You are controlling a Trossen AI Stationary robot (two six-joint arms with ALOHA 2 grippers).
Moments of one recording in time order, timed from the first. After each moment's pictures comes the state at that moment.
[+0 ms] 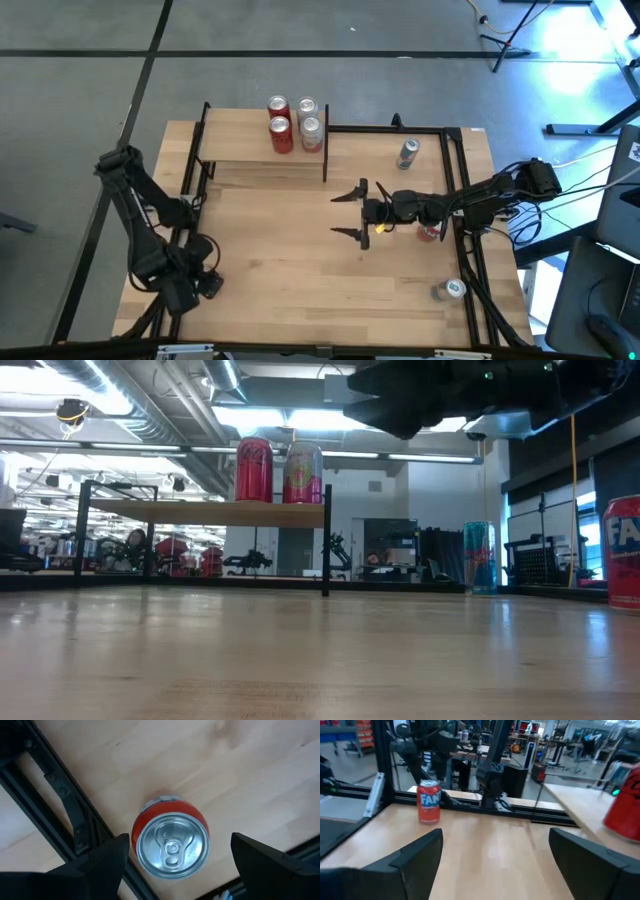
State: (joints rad) left arm -1.01 1.37 1.14 -1.32 -0.13 -2.09; right arm 0.14 1.44 0.64 0.73 0.10 -0.11
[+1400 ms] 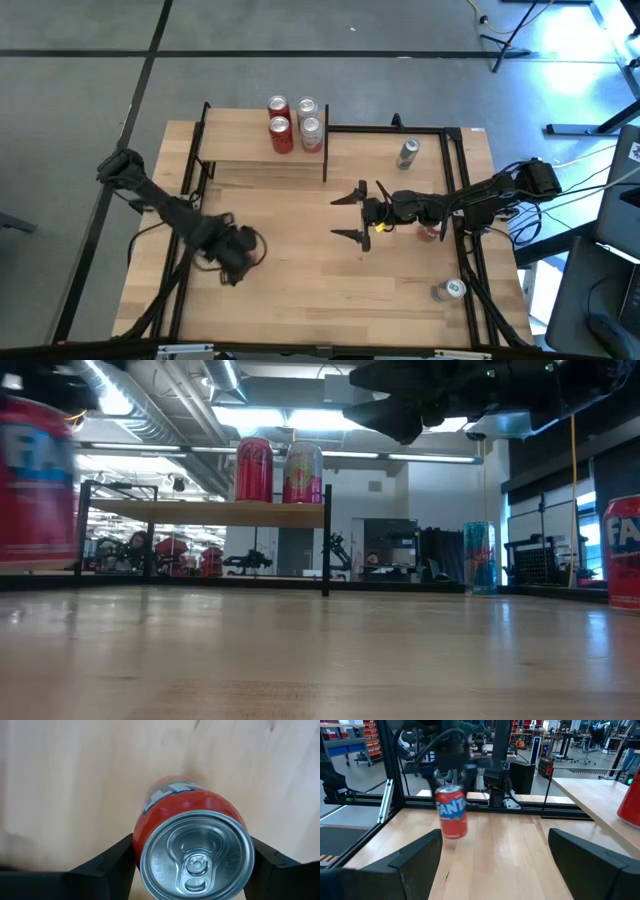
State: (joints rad) left arm -0.57 1.41 1.12 -1.21 -0.13 -0.85; right arm 0.14 1.44 0.64 0.72 0.08 -0.03
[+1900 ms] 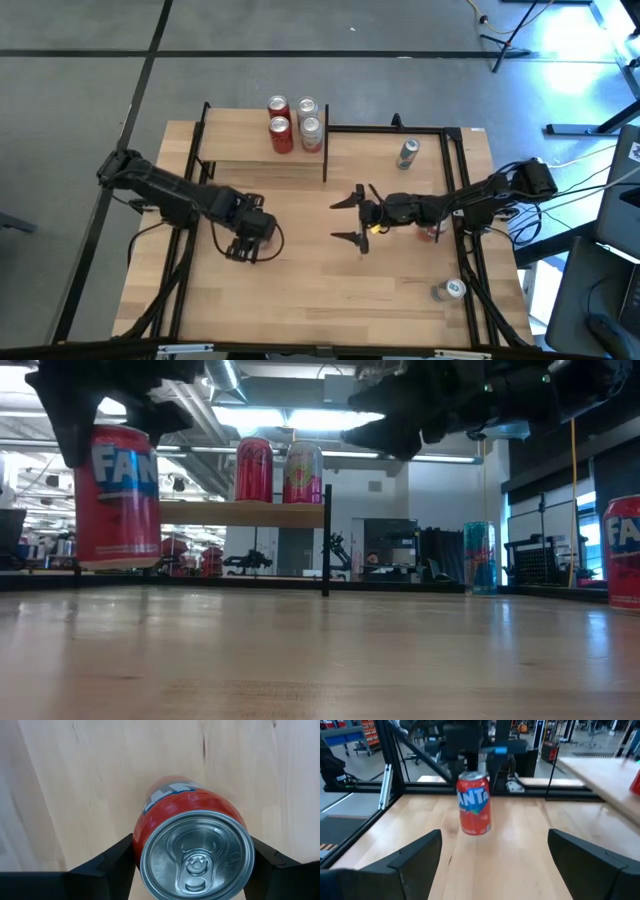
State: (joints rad) left arm -0.27 1.41 1.13 -1.12 -0.08 -0.10; right arm 0.14 1.48 0.64 0.68 0.07 0.01
